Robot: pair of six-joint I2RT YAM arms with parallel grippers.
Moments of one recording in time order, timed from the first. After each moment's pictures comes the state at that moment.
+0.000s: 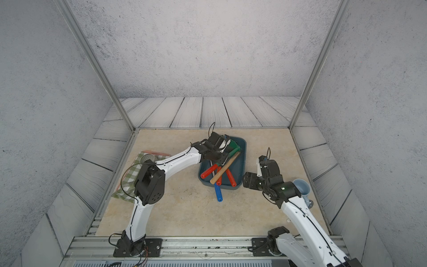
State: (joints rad) left arm -0.78 2.19 1.85 -0.54 0.04 -0.07; right arm 0.31 0.89 0.77 -0.72 -0.12 0.44
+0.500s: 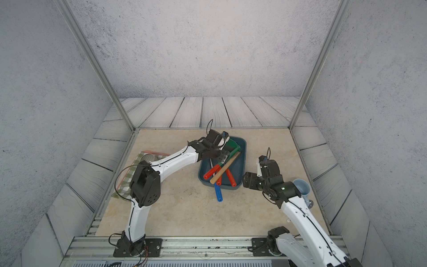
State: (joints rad) left arm -0.78 2.10 1.83 -0.54 0.00 -0.09; right arm 0.31 0.89 0.77 -0.72 -0.13 0.44
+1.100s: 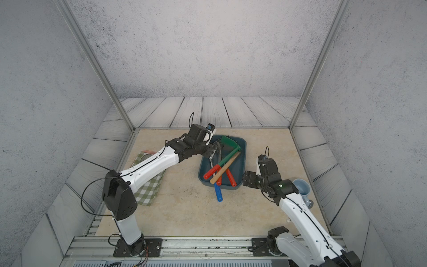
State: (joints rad) left arm -0.72 1.80 1.63 -0.56 -0.09 -0.07; right arm 0.31 0.95 0.77 -0.68 -0.08 0.44
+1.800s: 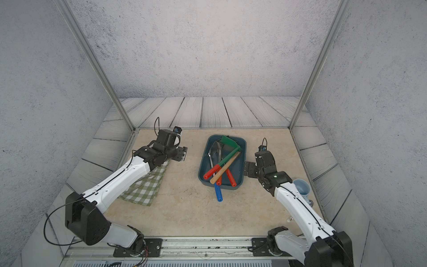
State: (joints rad) left arm -0.51 1.46 1.29 -0.59 -0.24 -0.05; right arm 0.31 1.10 0.85 -0.53 0.13 0.35
